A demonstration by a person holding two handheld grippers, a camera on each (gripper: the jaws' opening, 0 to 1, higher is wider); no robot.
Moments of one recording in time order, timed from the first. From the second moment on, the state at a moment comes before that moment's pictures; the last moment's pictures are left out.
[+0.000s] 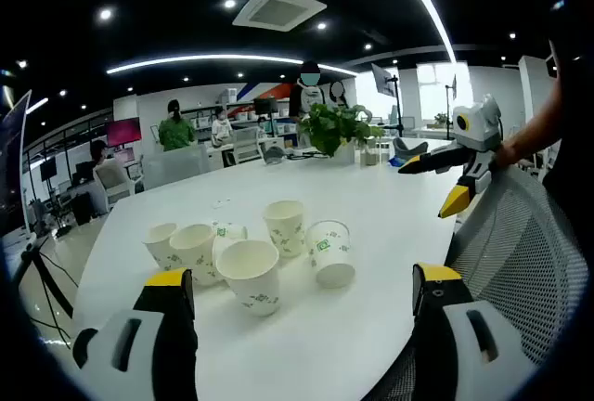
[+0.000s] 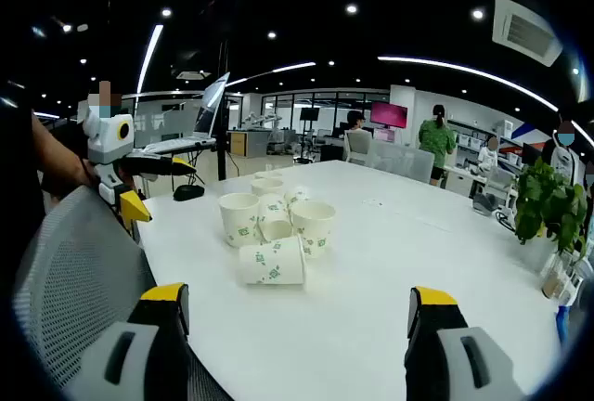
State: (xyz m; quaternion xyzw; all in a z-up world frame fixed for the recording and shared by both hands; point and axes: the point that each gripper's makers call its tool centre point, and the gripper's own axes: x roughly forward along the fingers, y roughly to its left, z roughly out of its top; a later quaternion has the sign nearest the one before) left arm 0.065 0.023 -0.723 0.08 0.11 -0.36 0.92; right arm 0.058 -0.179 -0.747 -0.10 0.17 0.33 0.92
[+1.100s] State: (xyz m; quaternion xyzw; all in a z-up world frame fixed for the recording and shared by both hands) left arm 0.065 0.023 -0.722 0.09 0.10 -0.36 0.92; right arm 0.056 -0.179 -0.745 -0.11 0.16 0.34 0.92
